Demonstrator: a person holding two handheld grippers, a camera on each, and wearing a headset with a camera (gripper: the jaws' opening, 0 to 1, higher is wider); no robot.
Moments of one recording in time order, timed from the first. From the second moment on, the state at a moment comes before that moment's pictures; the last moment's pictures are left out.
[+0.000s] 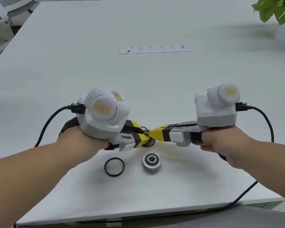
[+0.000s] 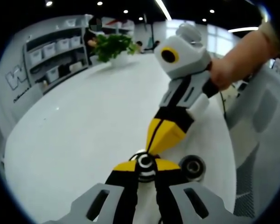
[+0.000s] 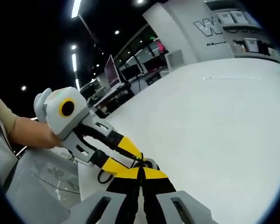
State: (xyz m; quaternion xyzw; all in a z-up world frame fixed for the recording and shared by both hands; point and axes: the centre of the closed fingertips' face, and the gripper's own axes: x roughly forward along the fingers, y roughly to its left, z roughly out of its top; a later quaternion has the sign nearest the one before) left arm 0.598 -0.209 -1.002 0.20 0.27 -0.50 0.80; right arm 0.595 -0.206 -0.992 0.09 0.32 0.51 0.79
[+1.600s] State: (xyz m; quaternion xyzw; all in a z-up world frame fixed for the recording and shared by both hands) left arm 0.561 -0.157 -0.922 0.12 0.23 -0.50 0.82; right arm 0.575 -0.184 -0.948 0.12 0.31 0.53 0.78
